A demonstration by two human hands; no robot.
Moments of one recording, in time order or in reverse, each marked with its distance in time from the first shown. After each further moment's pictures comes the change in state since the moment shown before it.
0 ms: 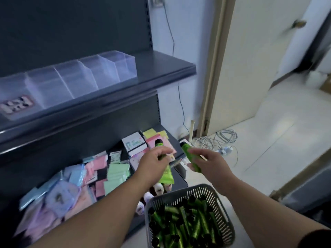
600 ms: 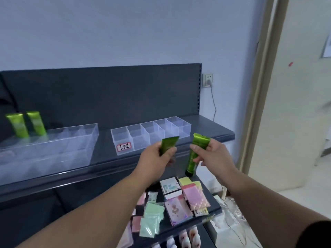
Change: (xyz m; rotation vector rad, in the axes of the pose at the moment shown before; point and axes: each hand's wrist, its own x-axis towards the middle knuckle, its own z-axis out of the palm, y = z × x) left_hand -0.080 0.124 -0.165 -0.069 0.405 0.167; right_hand -0.050 -0.200 0.086 -0.024 -0.183 -0.425
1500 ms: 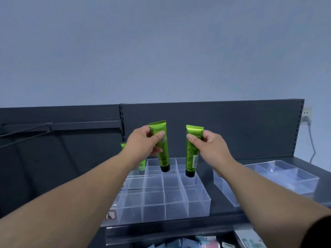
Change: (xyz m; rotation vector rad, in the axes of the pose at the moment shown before) left_hand 0.059 -0.019 -0.404 -0.004 0.304 0.017; right_hand 0.051 -0.161 0.362 -0.053 -0.192 -0.328
